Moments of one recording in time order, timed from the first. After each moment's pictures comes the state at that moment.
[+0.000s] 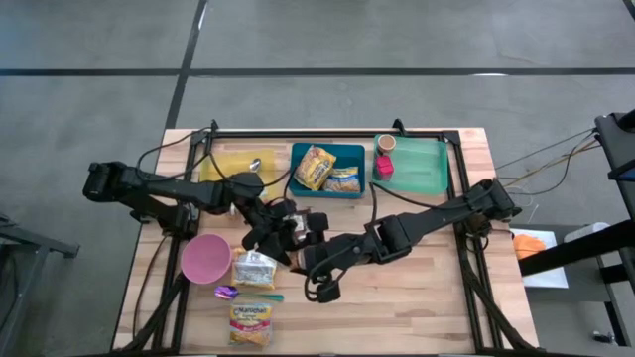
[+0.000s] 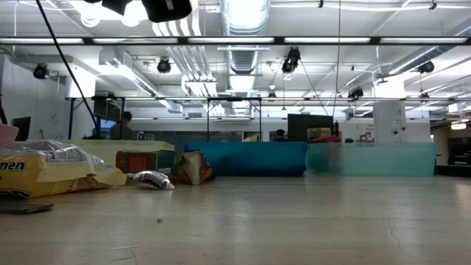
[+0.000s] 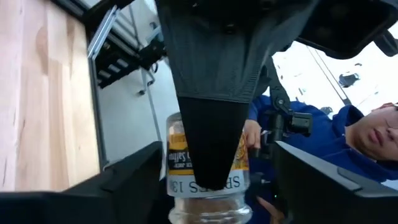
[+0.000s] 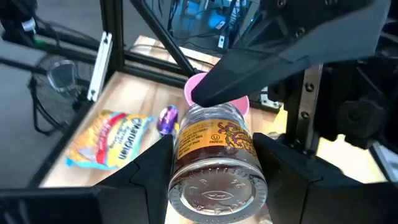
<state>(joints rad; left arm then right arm) -0.05 1.32 0.86 0.33 0.82 -0.97 0.37 1.86 1.80 -0.42 0.29 -0.04</state>
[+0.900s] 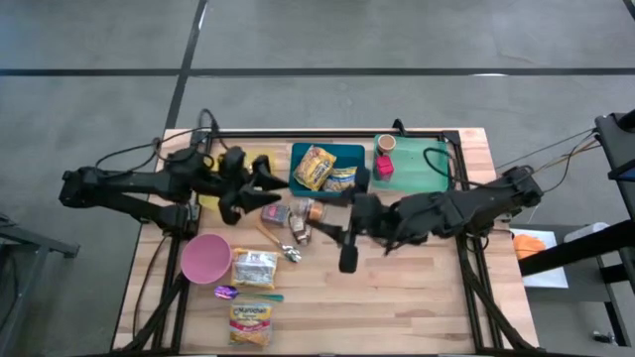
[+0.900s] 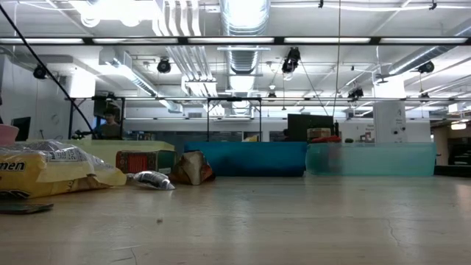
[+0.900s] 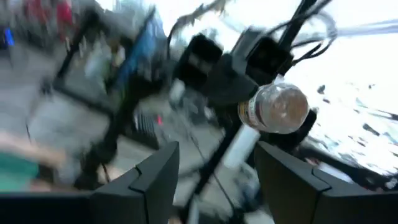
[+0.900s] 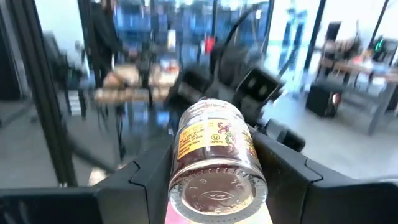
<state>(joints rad) 0.00 1.01 0.86 0.36 0.21 -0.55 0.40 1.63 1.77 -0.16 0.59 0.02</state>
